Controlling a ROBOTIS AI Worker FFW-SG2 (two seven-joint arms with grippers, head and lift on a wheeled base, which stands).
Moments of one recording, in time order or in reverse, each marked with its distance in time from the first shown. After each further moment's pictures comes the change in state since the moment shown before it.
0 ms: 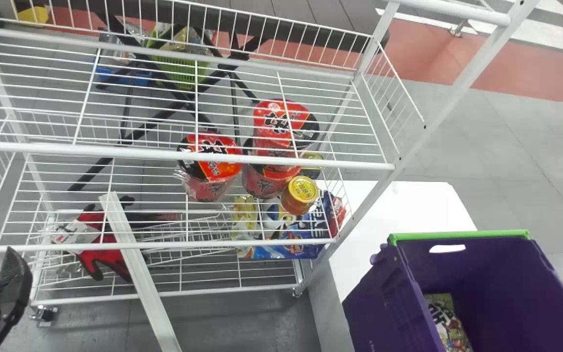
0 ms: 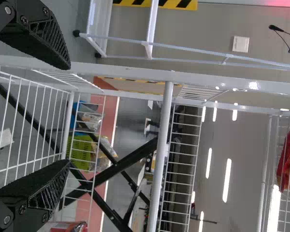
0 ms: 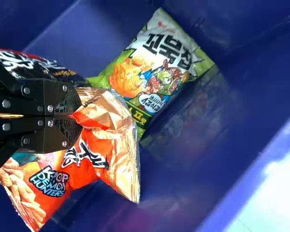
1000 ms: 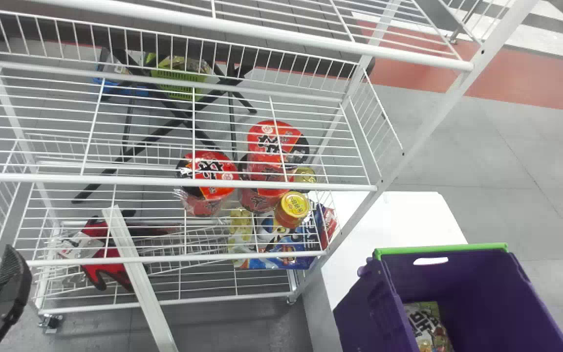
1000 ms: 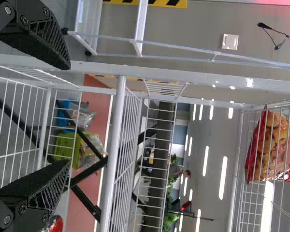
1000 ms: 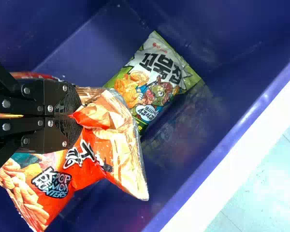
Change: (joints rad) left arm 0.012 0.004 0.000 -0.026 -0.003 0.006 -0.001; right arm 0.000 -0.001 0.003 -0.003 -0.008 0.000 0.023
